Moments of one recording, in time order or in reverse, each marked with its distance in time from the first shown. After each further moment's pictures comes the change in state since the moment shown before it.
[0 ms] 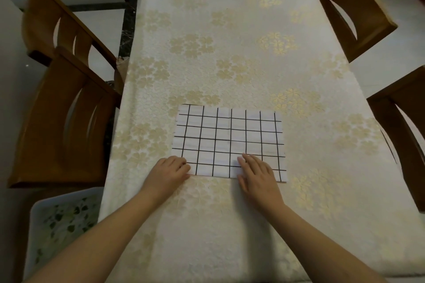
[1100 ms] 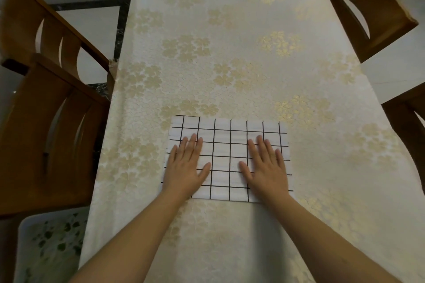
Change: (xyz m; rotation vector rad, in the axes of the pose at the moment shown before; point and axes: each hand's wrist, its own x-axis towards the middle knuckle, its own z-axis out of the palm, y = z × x) left_hand 0.088 0.012 0.039 -0.065 -0.265 -0.428; right_hand 0.078 0.034 0.007 -0.034 -0.051 0.206
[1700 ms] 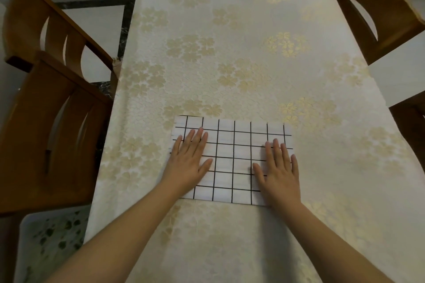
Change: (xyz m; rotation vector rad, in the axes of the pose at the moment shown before) left_hand 0.014 -0.008 -0.015 0.051 0.056 0.141; right_hand -0.010 0.012 -0.006 0.003 0.050 0.068
